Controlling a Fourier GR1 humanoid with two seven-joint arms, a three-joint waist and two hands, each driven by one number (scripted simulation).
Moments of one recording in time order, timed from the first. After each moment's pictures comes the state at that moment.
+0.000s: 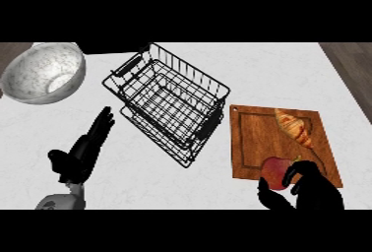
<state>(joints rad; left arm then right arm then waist) -0.05 0.12 0.00 -1.39 0.01 -0.11 -0.08 0.26 -0.04 0.31 -1.96 1.20 -0.11 0.85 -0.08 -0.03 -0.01</state>
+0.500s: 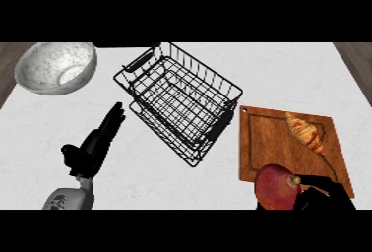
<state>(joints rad) -0.09 0.10 -0.04 -1.39 -0.01 -0.11 -0.06 0.18 -0.01 0.69 -2.39 1.51 0.02 1.09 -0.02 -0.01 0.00</state>
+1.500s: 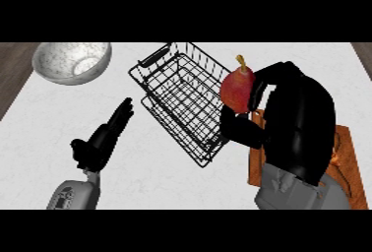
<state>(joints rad) -0.15 0.09 -0.06 -1.36 -0.02 -0.14 -0.07 -0.61 -0.01 0.34 -1.94 1.17 0.10 1.20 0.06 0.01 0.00</state>
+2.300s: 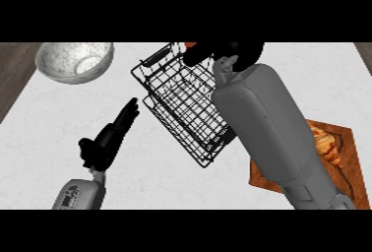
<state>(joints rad) -0.16 0.07 -0.07 -1.35 -0.03 -0.13 -0.07 -1.07 -0.01 0.15 -1.23 0.90 -0.13 1.12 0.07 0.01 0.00</state>
